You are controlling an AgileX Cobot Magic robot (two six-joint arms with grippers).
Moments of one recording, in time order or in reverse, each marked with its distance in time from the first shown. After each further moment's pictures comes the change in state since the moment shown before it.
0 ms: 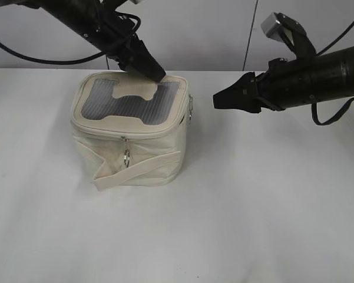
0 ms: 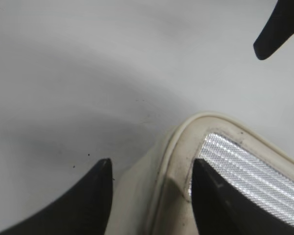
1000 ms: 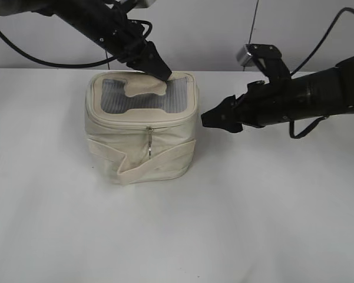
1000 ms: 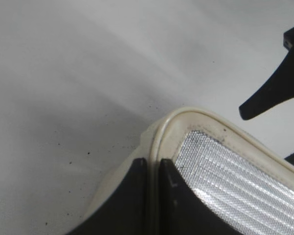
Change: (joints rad) left arm -0.037 0.030 -0.007 0.024 -0.106 -0.247; right arm 0.072 0.126 0.002 0.152 -0.125 -0.227
